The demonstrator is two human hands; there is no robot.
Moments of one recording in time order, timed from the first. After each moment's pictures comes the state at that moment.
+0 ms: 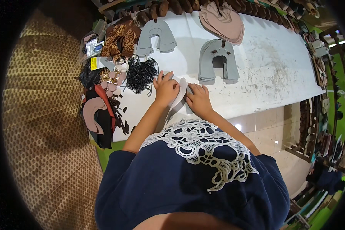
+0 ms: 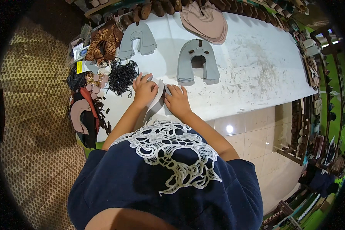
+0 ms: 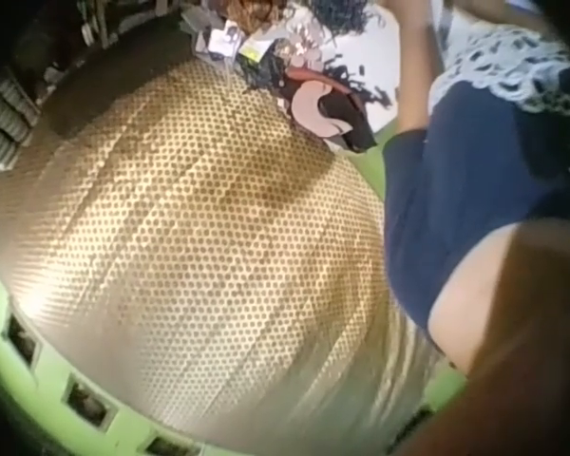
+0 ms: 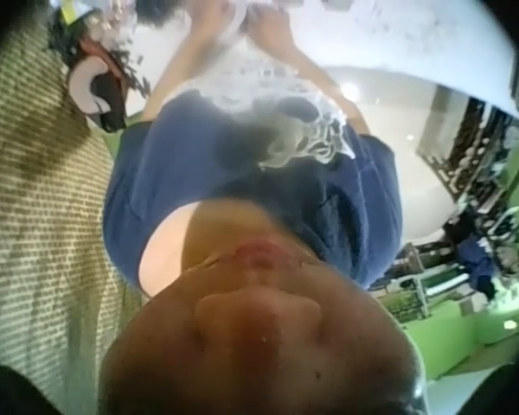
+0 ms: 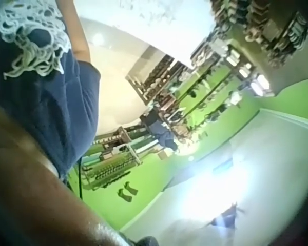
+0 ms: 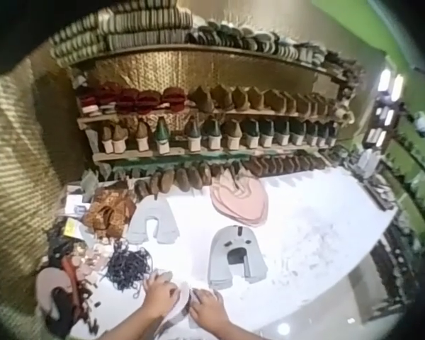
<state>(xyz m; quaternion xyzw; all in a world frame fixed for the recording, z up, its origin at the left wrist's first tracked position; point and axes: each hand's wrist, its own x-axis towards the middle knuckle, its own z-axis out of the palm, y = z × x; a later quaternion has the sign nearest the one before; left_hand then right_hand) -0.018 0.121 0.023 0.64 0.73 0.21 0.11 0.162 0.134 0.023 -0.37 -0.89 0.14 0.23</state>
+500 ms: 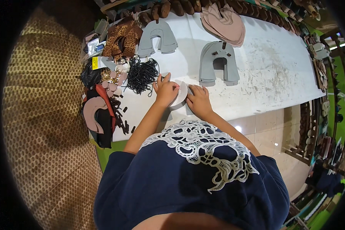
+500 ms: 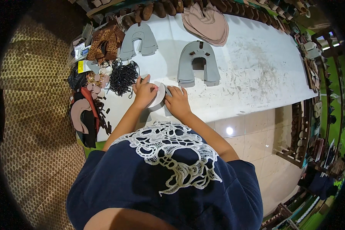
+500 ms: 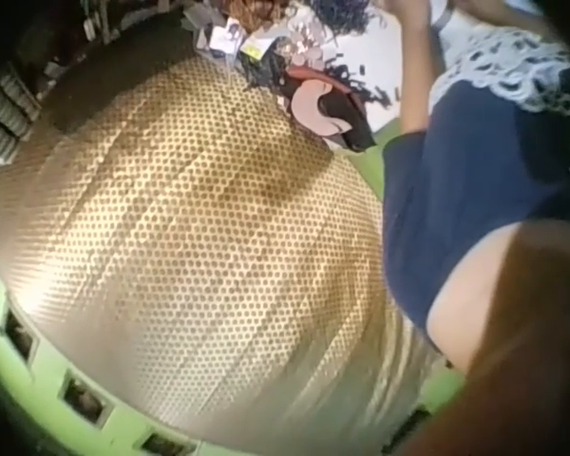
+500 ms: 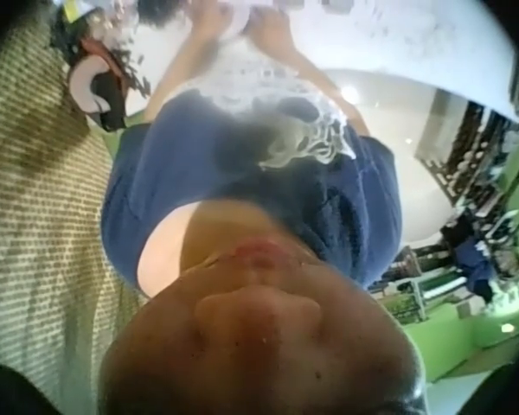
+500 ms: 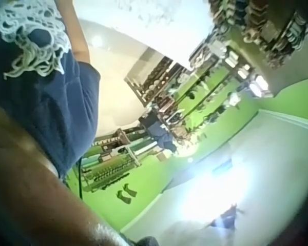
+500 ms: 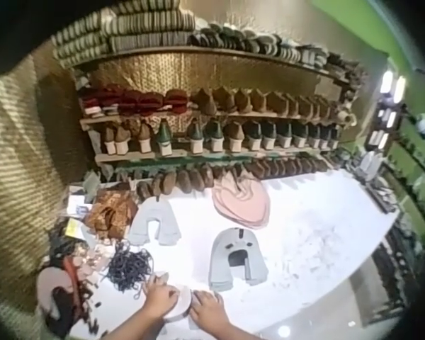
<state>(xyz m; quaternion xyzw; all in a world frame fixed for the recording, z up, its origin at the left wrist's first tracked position) -0.019 0.120 0.019 0.60 0.76 0.20 0.17 0.163 0.134 0.027 -0.36 -0.89 0.16 0.22</state>
